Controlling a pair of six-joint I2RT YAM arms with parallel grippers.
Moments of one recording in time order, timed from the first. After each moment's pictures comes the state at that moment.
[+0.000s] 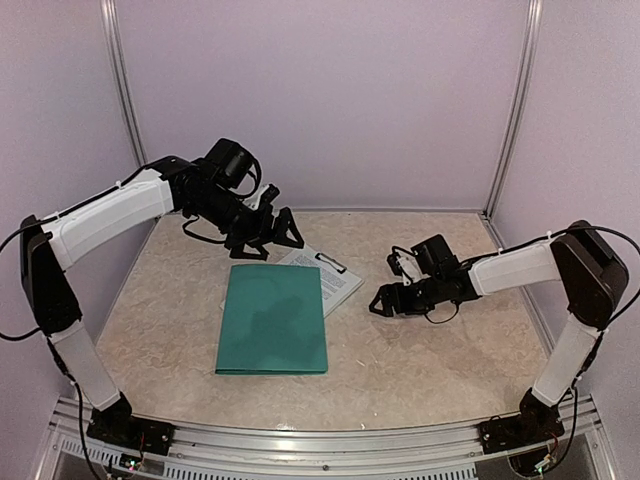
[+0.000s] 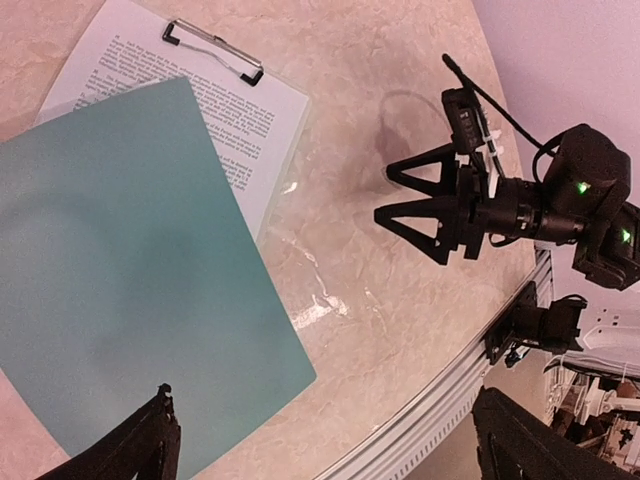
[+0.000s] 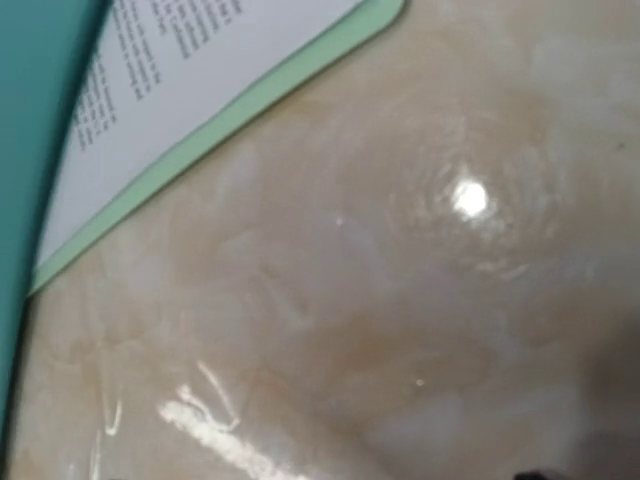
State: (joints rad) left arm -0.64 1.75 1.69 -0.91 0.40 -0.51; right arm 0.57 1.73 0.87 -0.02 -0.29 0.39
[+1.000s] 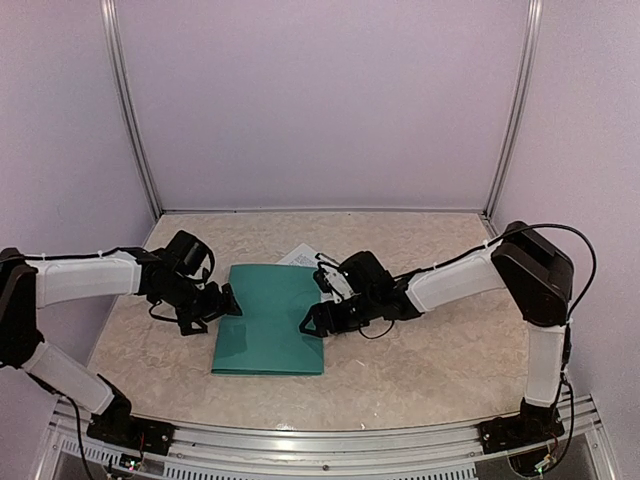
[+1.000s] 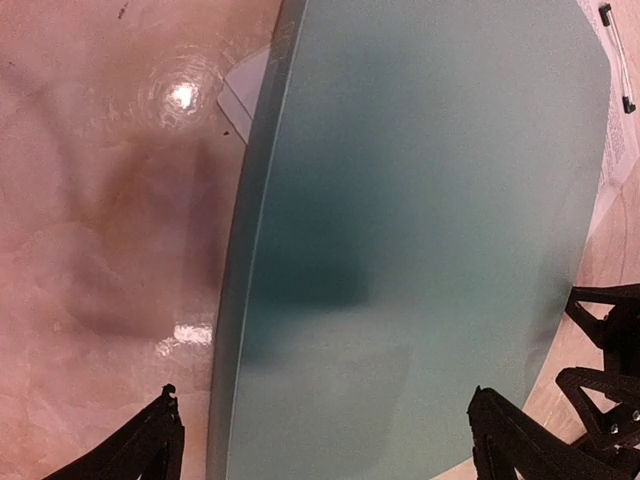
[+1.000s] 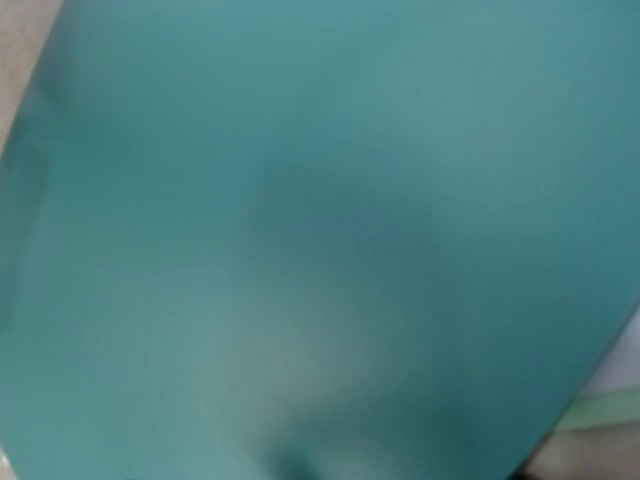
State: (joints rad) left arm -0.49 1.43 0.82 -0.53 0.15 -0.81; right arm 0.89 2.01 1.14 0.11 -0.34 0.53
